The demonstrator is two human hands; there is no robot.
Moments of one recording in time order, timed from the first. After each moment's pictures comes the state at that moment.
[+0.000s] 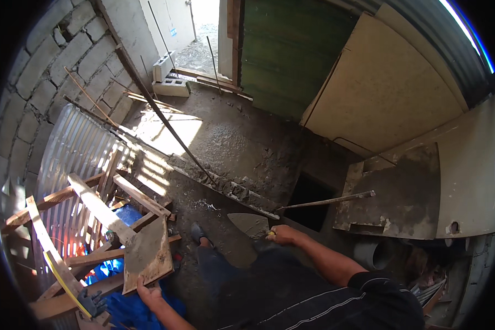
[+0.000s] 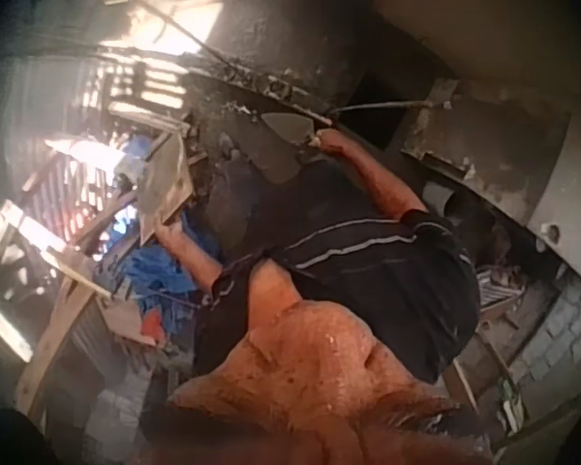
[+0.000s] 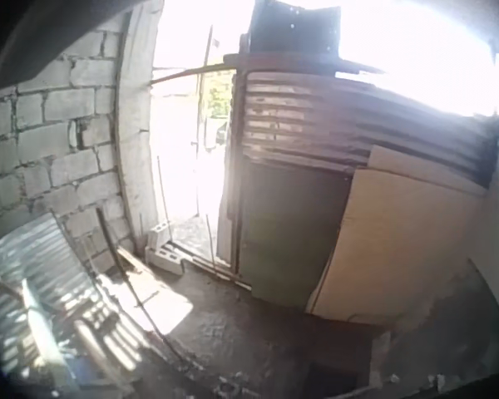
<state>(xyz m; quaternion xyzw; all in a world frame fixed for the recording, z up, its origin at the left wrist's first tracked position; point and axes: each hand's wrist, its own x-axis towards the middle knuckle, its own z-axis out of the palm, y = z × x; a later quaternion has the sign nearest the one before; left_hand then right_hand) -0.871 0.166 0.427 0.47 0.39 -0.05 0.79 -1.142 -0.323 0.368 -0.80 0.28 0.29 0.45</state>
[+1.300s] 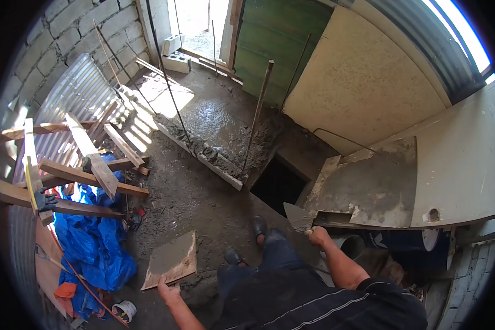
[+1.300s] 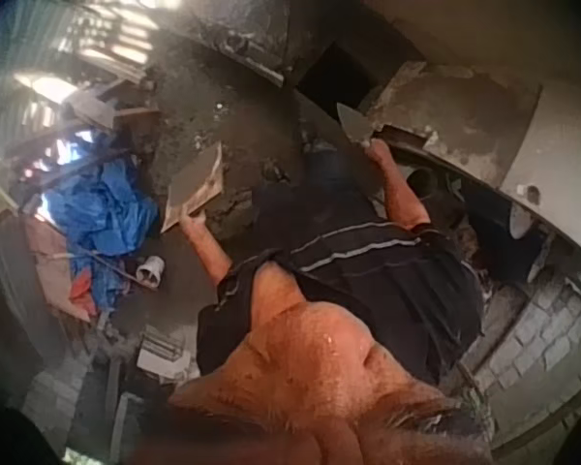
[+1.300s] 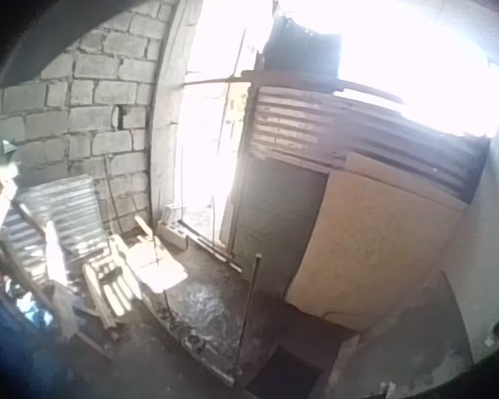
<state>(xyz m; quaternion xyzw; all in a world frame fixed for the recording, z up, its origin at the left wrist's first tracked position) -1.393 0.248 0.312 0.42 0.49 -0.08 0.76 -1.656 -0.318 0.351 -0.73 0.54 0.27 0.31</state>
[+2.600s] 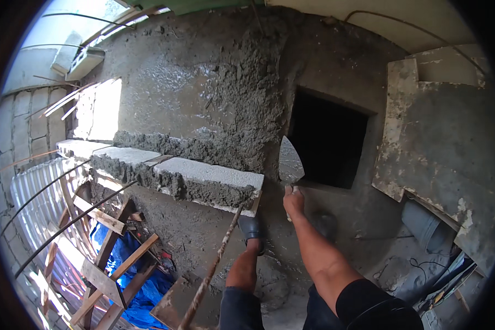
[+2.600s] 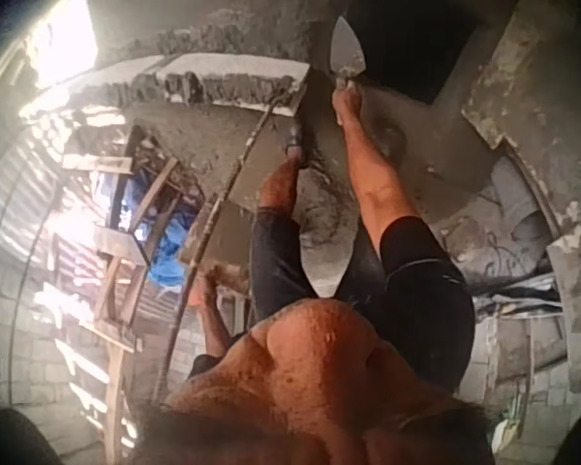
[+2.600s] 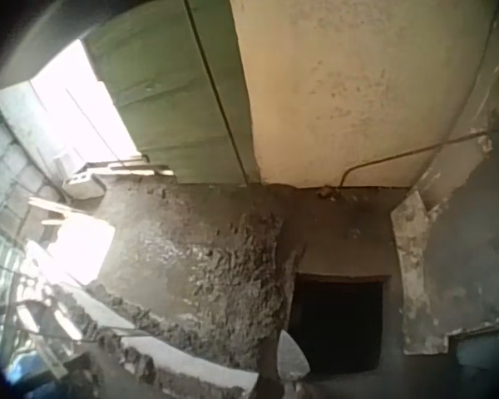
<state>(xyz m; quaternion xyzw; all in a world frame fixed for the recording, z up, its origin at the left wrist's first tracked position) -1.129 -0.060 0.084 0.87 0.28 -0.34 0.20 -1.318 -0.543 -0.366 -0.44 0.73 0.02 0.52</state>
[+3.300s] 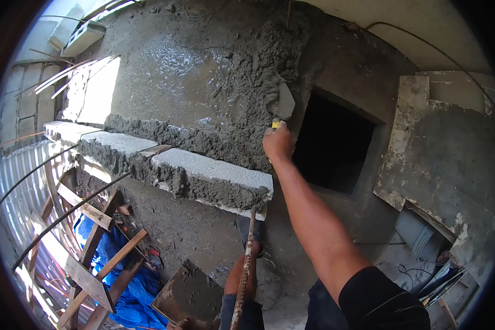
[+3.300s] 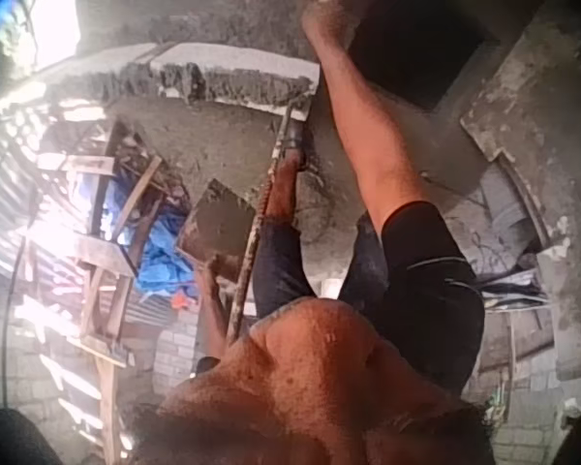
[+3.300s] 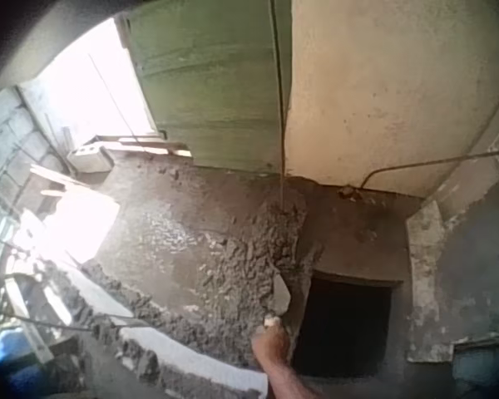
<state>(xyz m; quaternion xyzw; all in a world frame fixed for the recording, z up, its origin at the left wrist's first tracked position) -1.091 -0.026 -0.004 0.86 0.28 -0.39 0.16 -1.130 -0.679 -0.326 -0.60 0.69 -0.09 0.39</state>
